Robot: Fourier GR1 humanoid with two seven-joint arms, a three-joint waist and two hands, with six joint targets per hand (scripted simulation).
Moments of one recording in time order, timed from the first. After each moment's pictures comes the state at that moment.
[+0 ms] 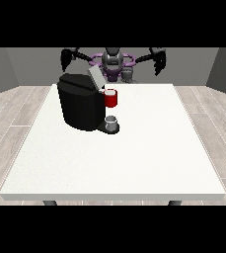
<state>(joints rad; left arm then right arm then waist) -0.62 0.05 0.38 -0.61 -0.43 -0.27 -0.35 -0.18 -0.07 -0.09 -1.24 0.09 -0.11 -0.02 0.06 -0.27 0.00</state>
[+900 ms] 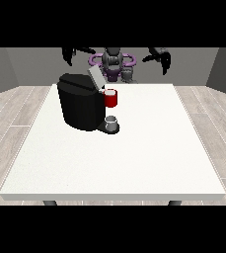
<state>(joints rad) -0.44 0.01 0.26 -0.91 -0.26 -0.33 -0.25 -0.39 -0.19 -0.18 -1.21 0.01 0.01 0.07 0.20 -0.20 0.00</state>
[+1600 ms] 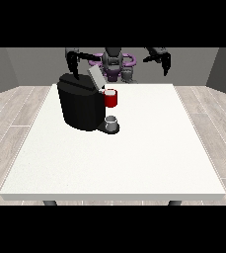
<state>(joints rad) -0.31 0.02 0.18 -1.22 -0.16 -0.30 -0.15 -0.54 -0.18 -0.19 -1.08 -0.06 0.01 0.10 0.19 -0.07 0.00</state>
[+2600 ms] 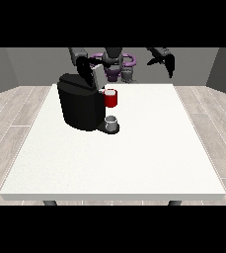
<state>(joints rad) -0.24 0.09 0.17 -1.41 -0.11 -0.26 -0.10 -0.74 -0.17 -0.13 -0.99 0.00 0.01 0.07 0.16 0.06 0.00</state>
